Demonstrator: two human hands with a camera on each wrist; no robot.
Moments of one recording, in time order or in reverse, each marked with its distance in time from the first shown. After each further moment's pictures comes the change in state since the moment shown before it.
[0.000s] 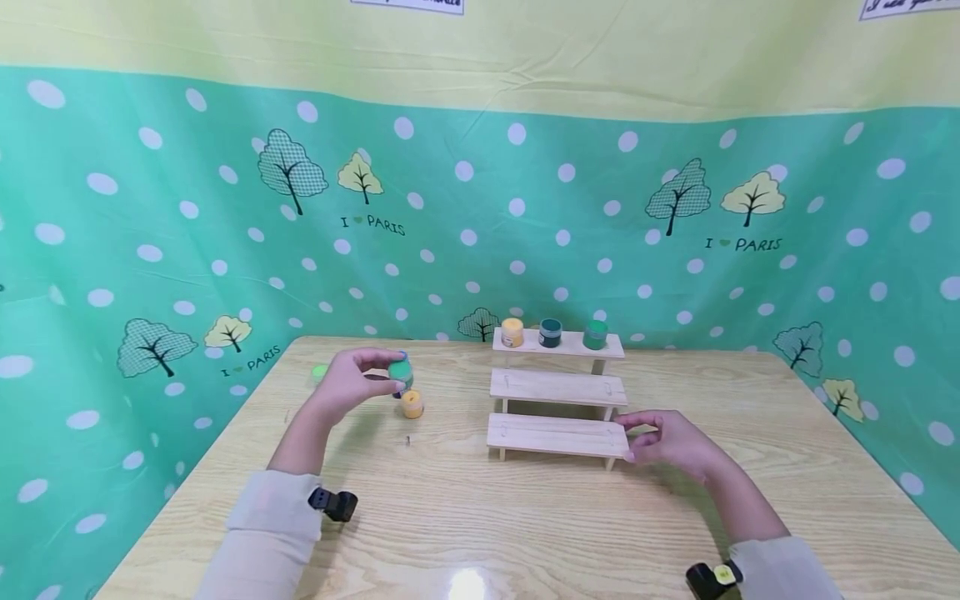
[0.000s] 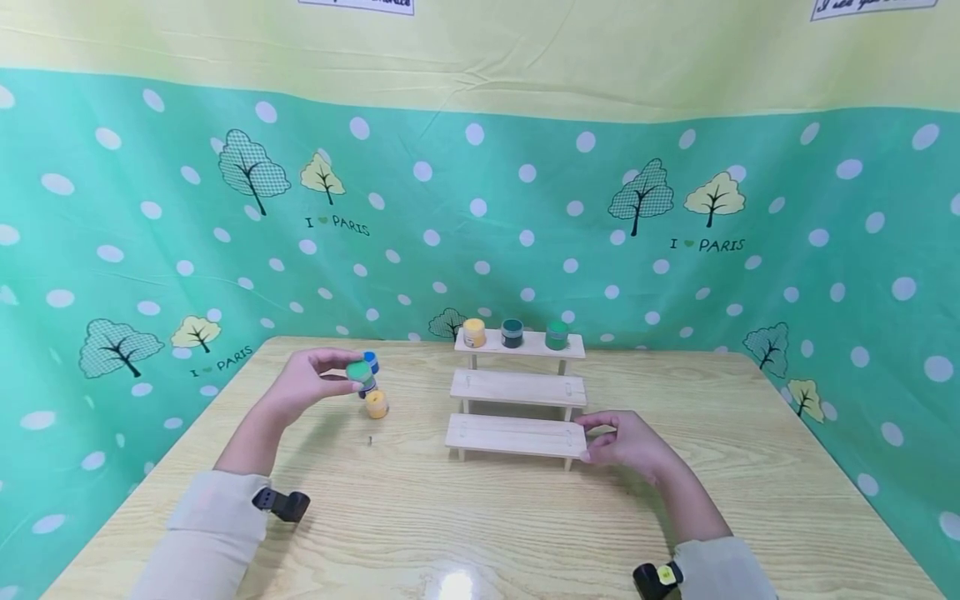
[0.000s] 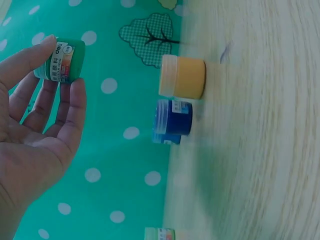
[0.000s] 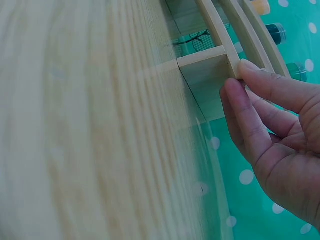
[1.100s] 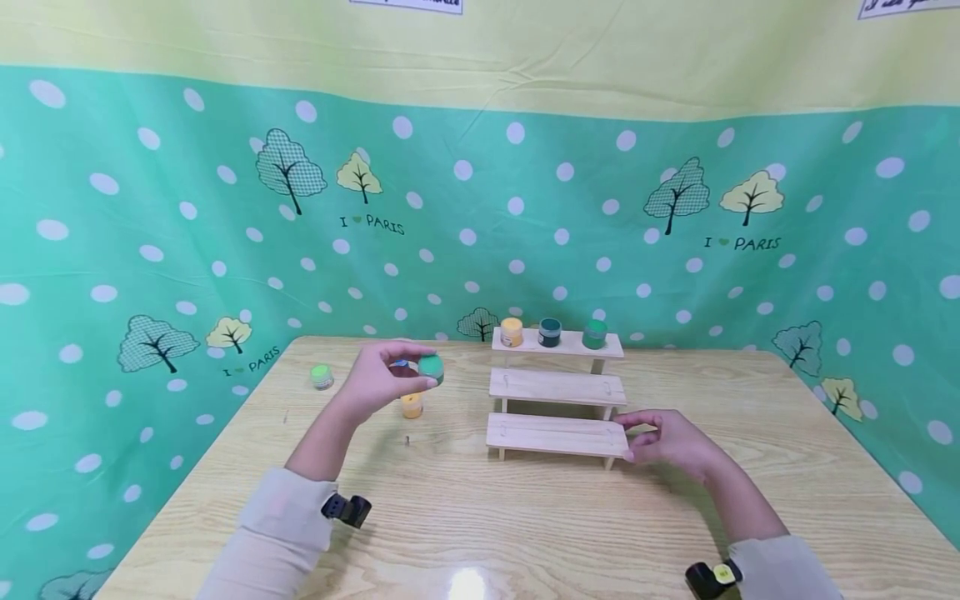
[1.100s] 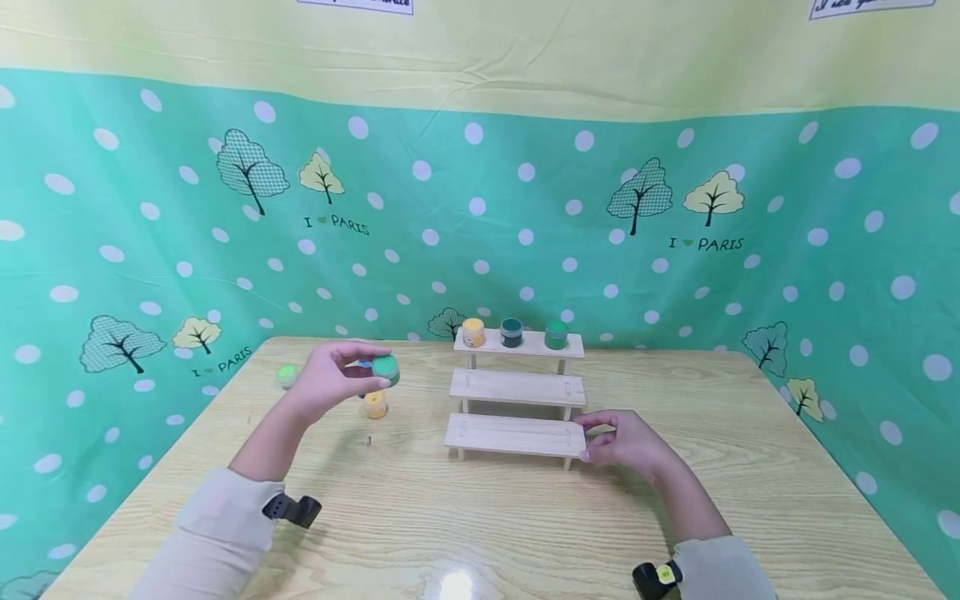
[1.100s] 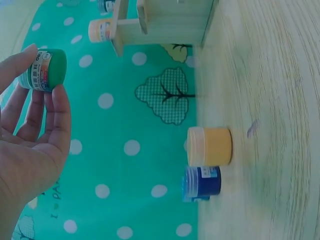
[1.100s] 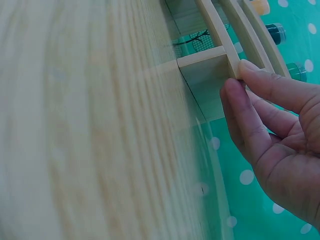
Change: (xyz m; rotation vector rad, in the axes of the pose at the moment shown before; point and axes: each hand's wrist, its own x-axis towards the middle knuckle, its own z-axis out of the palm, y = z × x) left_hand -0.009 0.044 0.037 -0.072 -0.043 0.194; right_hand -0.001 0.000 -0.001 -0.004 -0.007 0.006
